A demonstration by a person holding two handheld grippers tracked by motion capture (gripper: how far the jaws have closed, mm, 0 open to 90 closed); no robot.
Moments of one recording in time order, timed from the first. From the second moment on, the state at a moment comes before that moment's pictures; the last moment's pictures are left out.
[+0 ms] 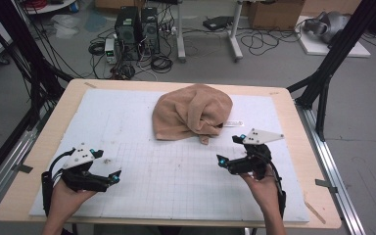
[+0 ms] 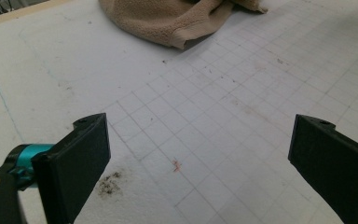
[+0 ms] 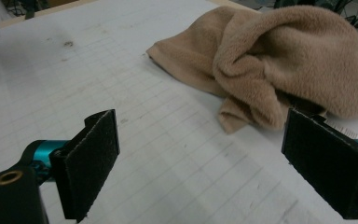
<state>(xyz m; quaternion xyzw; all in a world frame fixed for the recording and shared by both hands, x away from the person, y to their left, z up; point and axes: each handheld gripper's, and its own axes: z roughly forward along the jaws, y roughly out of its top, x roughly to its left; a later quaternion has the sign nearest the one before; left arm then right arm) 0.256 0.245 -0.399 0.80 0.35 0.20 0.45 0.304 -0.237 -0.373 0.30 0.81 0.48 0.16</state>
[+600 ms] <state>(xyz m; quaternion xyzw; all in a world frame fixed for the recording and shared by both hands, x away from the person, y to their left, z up) 0.260 0.245 -0.400 0.80 0.35 0.19 0.46 0.384 -0.183 -0.358 0.30 0.81 0.47 0.16</state>
